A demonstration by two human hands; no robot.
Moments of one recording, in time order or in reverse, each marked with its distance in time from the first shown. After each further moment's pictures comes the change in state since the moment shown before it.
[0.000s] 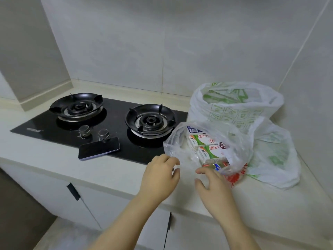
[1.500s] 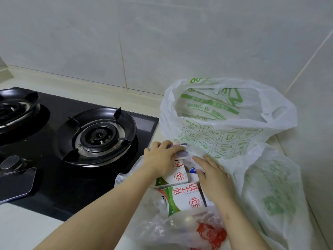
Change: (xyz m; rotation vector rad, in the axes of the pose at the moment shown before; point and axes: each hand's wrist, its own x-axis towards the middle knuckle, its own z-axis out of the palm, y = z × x) left_hand 0.251 0.014 0.167 0.178 -0.444 -0.106; right_hand 0.240 0.151 -0.037 -0.398 -0.274 0.090
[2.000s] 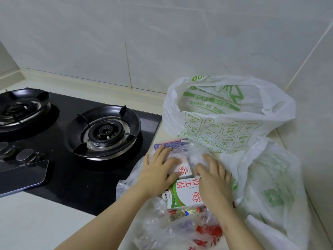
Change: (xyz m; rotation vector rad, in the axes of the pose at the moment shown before) left_hand -0.059 -0.013 0.030 -0.023 0.049 0.082; right_hand -0.031 -0.003 0.025 -0.143 0.201 -0.119
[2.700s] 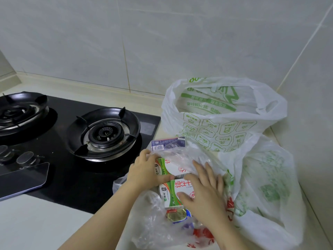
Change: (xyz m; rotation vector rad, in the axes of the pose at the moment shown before) left_hand -0.008 -0.015 -0.020 -0.150 -0.030 -0.275; right_hand -0.033 -0.020 0.010 0.060 0.035 -0.098
